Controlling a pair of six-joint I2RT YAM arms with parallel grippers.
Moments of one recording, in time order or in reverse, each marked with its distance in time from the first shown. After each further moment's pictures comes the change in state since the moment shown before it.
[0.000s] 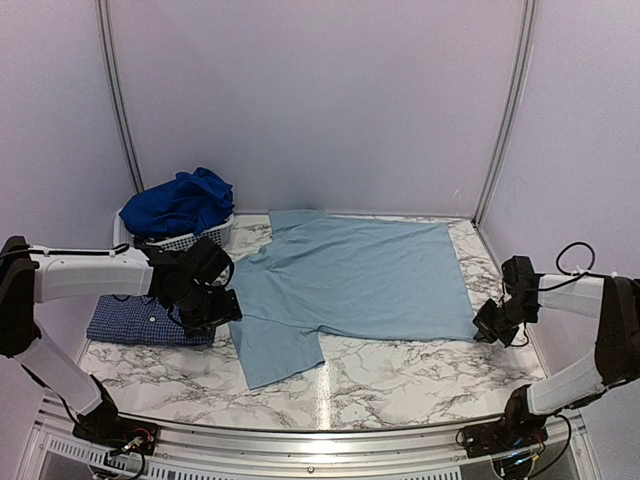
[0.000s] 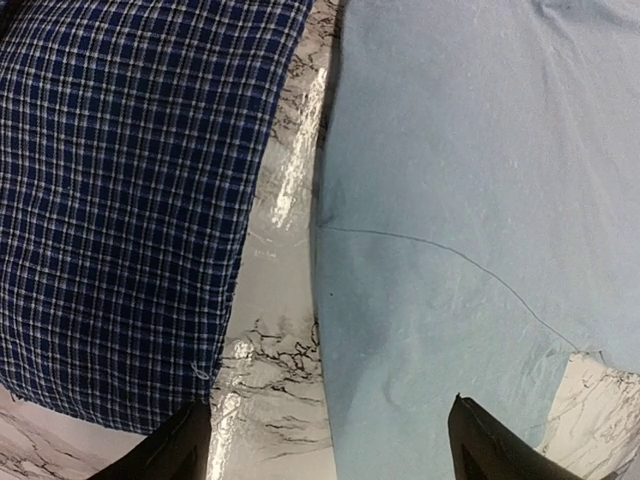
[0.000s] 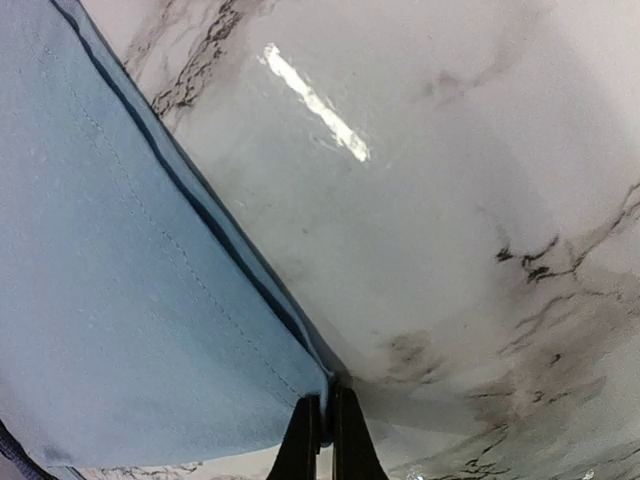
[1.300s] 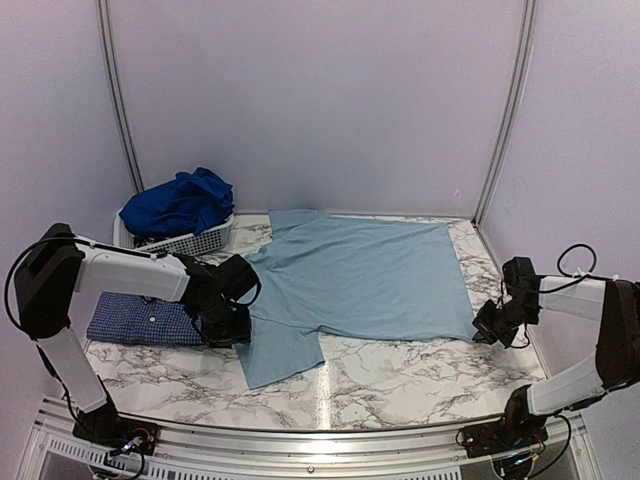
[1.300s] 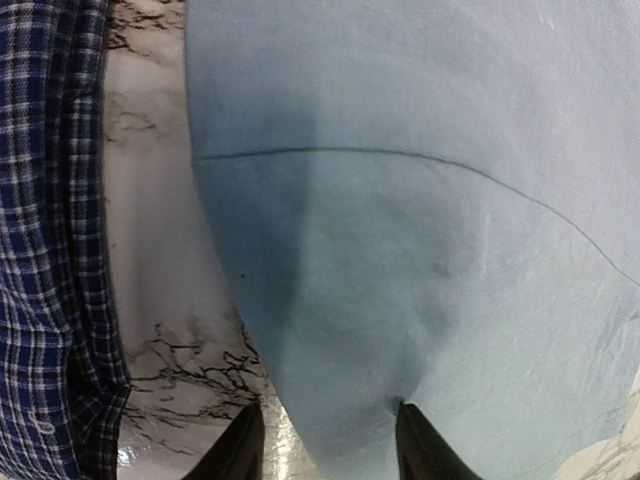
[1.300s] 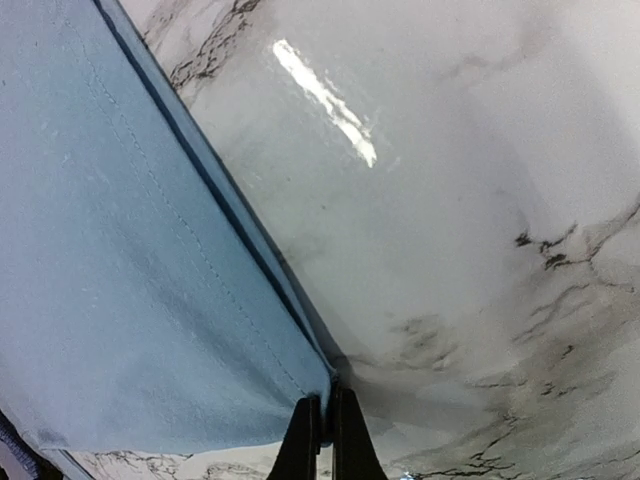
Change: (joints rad) left arm -0.087 0.206 0.064 0.001 0.036 0.108; right arm -0.001 -0.019 -0.012 -0.003 -0.035 -0.032
